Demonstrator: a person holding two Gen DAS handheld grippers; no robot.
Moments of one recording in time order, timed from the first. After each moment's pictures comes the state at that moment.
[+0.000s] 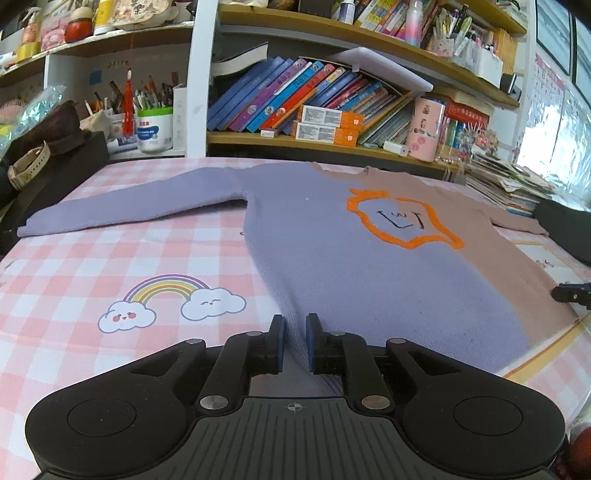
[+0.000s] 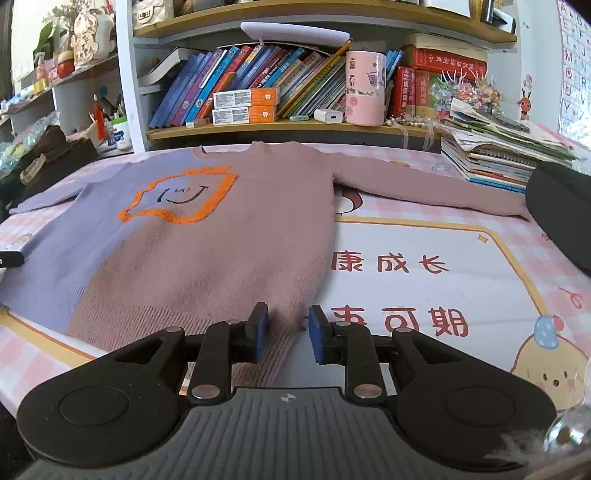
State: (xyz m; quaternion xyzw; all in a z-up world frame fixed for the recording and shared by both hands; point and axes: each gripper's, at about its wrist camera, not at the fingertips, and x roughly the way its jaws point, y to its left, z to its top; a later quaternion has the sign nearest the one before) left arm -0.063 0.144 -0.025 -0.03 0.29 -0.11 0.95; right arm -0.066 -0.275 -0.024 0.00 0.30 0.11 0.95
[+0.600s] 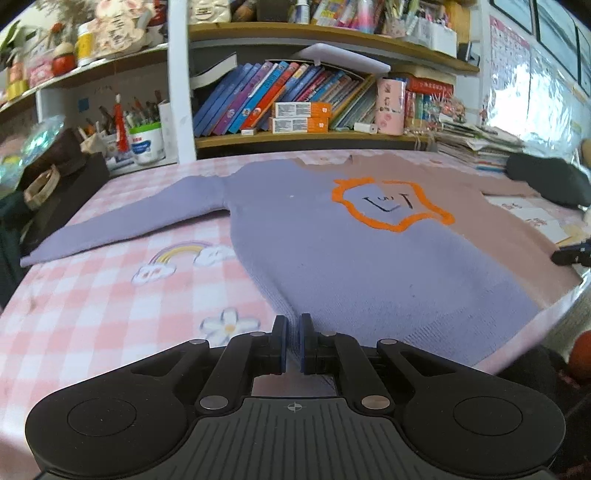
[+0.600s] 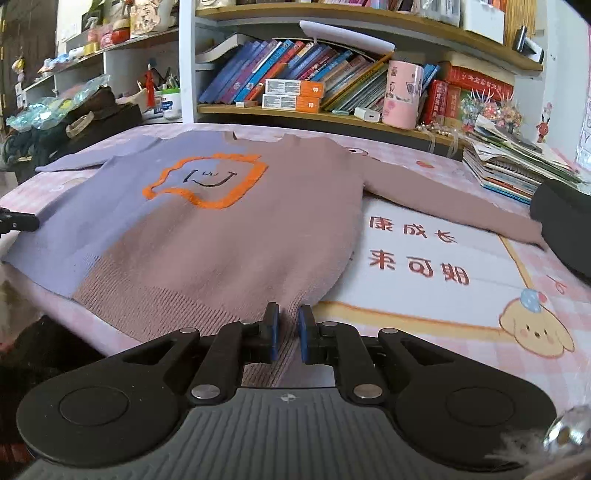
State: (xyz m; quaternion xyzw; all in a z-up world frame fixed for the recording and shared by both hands) left arm -0.147 0.147 -0.020 0.03 0.29 -0.12 0.95; right arm -0.153 -0.256 -0.016 -0.06 0.31 0.15 0.94
